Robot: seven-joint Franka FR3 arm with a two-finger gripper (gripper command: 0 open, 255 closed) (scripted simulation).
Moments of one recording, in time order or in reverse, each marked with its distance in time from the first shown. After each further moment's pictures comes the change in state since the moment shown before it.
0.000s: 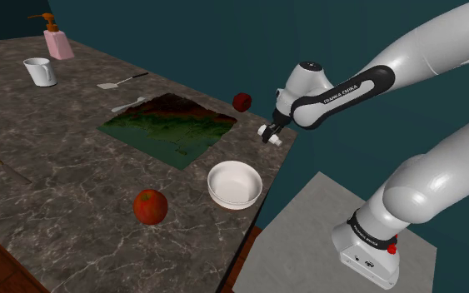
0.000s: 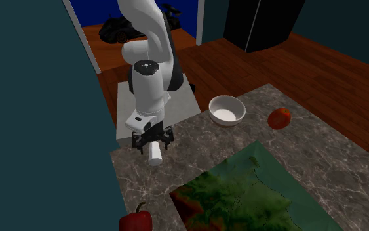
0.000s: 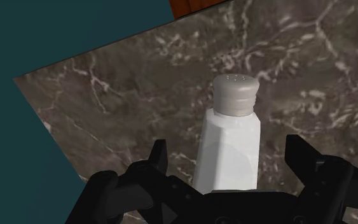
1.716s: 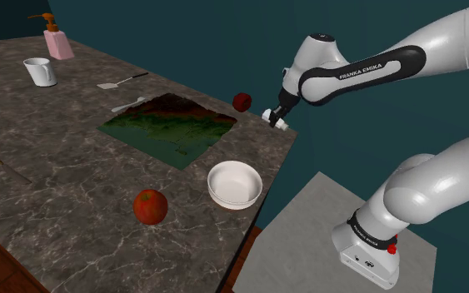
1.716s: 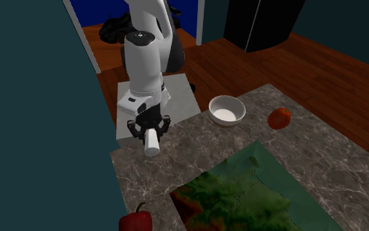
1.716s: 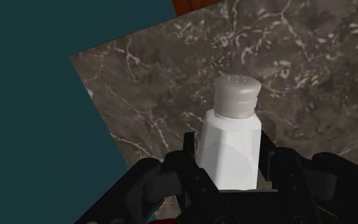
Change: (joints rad) arm 0.019 -0.155 -0.008 0.084 0.044 -0.238 -0.044
